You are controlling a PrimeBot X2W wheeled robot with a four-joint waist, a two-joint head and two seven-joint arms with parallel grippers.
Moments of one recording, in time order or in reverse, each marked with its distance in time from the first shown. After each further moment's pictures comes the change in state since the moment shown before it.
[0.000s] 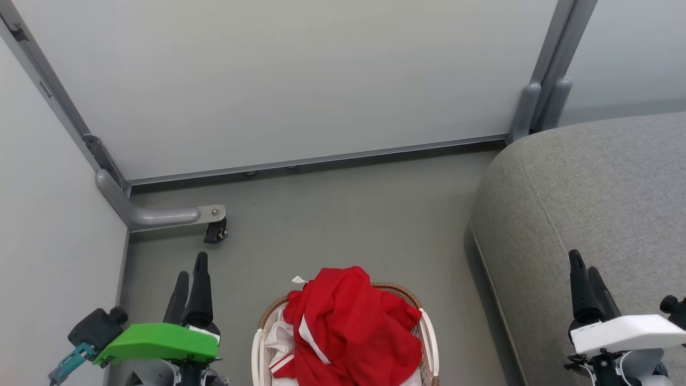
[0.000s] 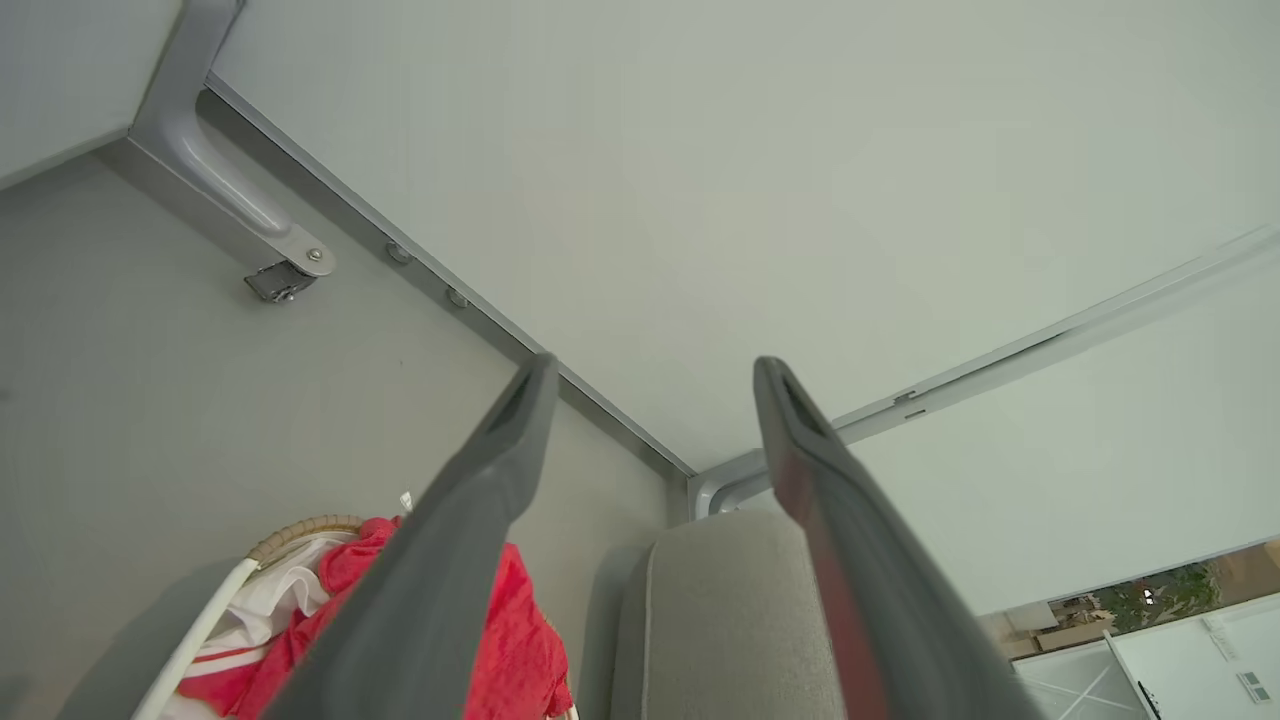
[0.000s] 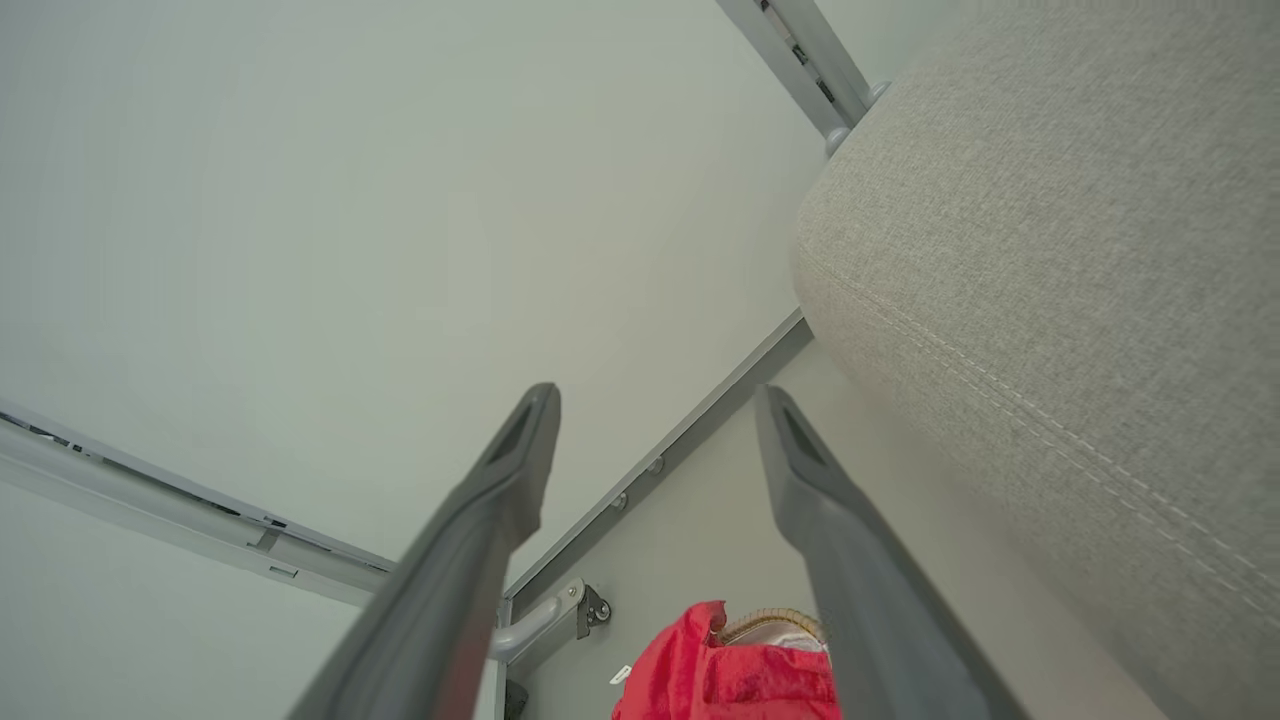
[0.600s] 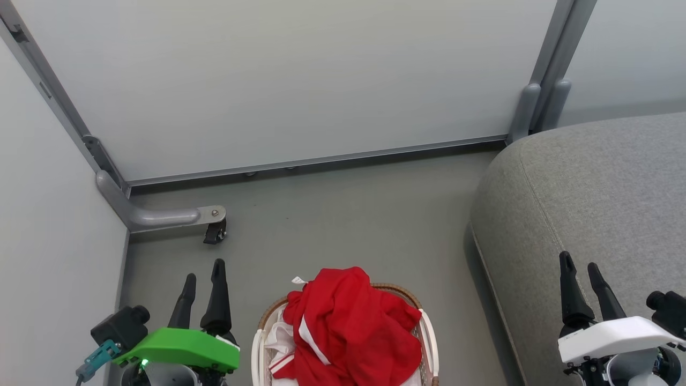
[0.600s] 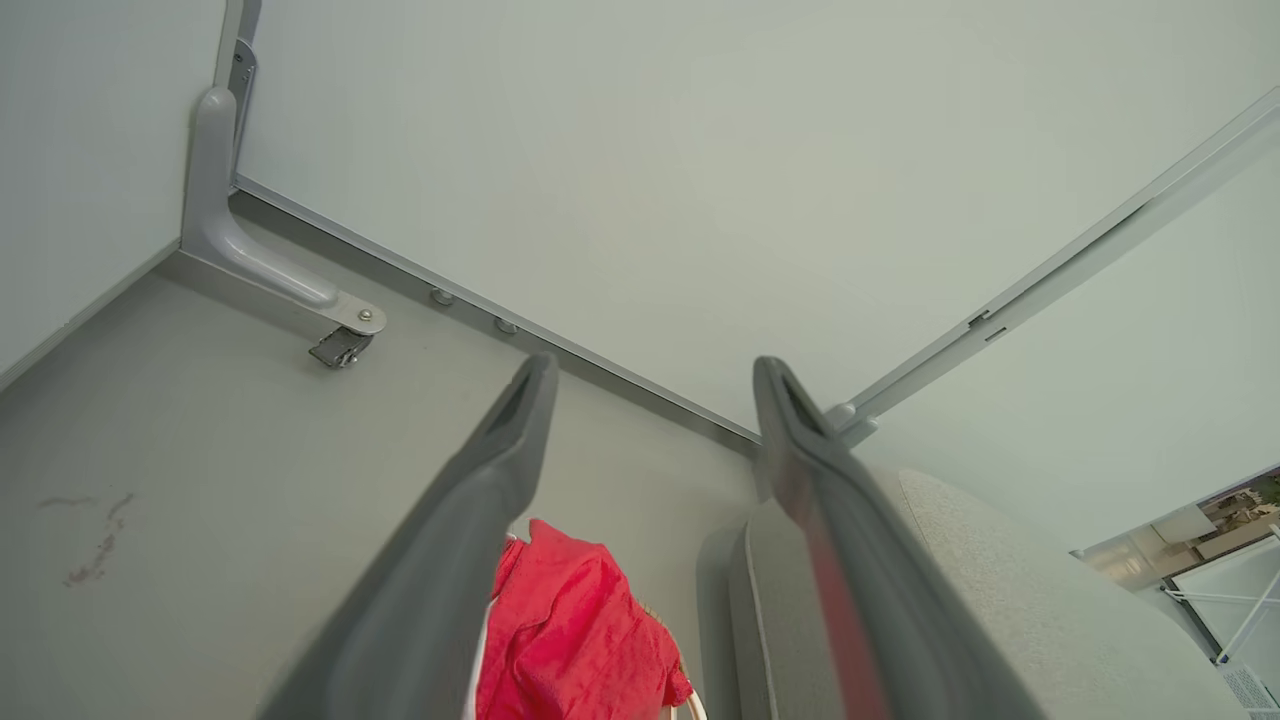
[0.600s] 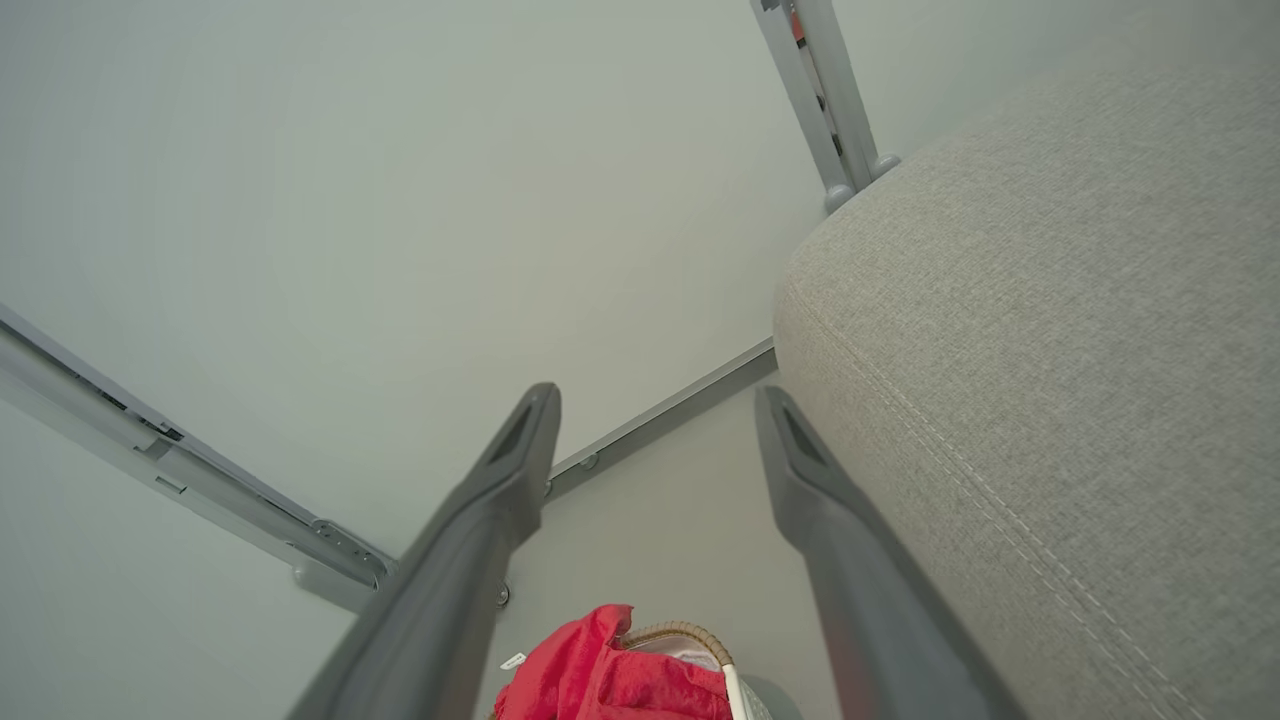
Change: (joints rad) left arm 0.006 0.002 -0.055 0.026 0.248 0.018 -0.058; right arm 0.012 -0.003 0.022 -0.007 -0.259 0.000 -0.058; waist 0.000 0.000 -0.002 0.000
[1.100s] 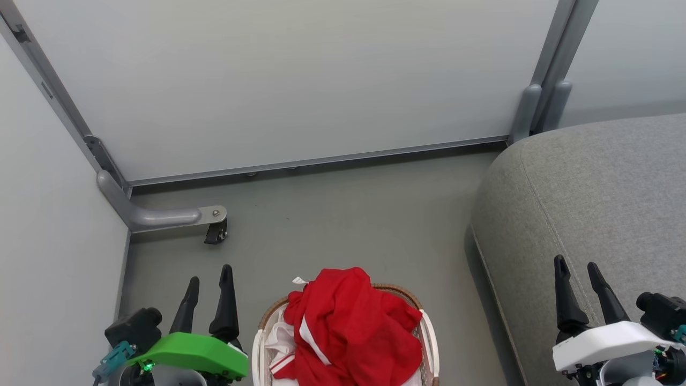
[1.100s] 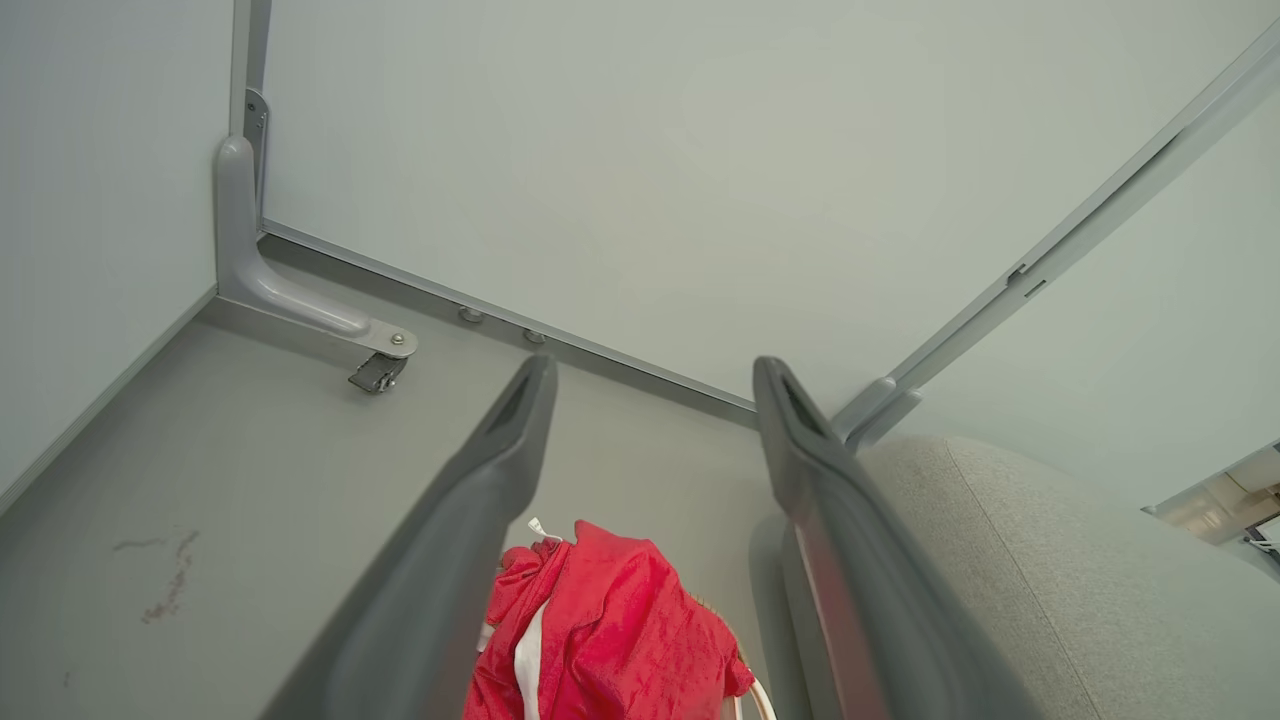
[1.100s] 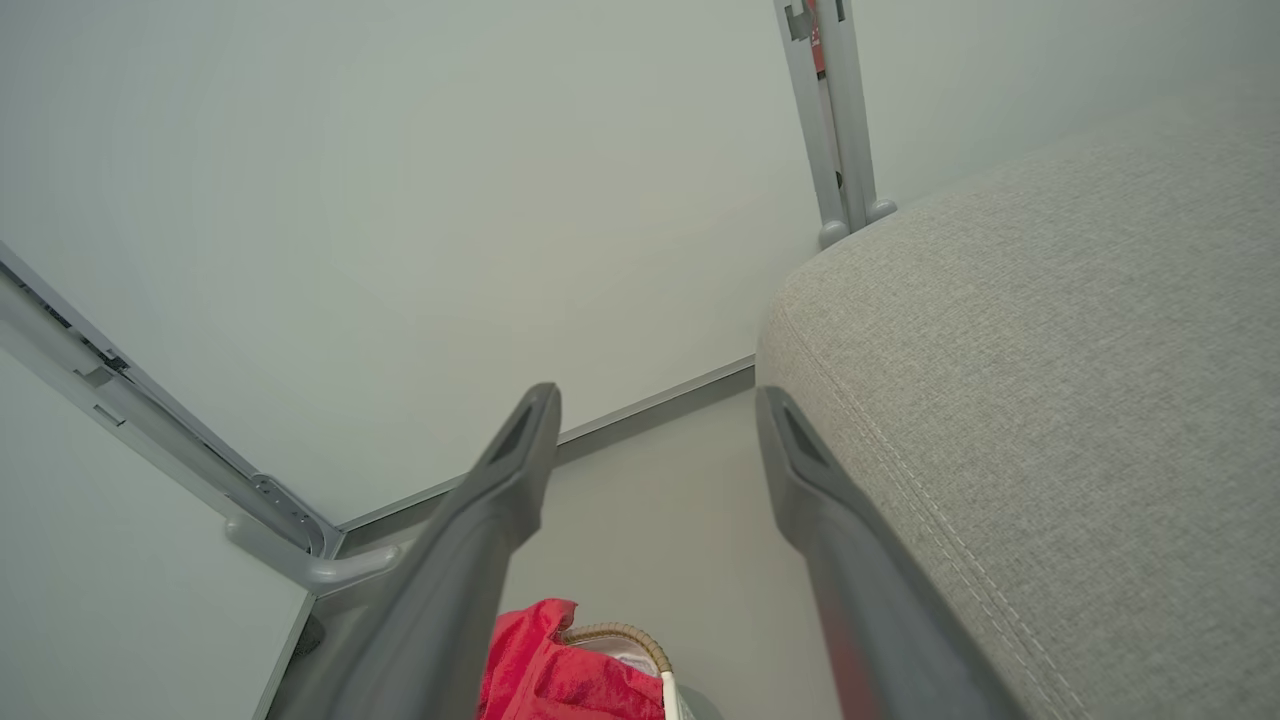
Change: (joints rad) left arm 0.000 0.001 -0.021 0.034 0.119 0.004 -0.038; right arm 0.011 -0.002 0.008 -0.002 -0.159 0.000 -0.039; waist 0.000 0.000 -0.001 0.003
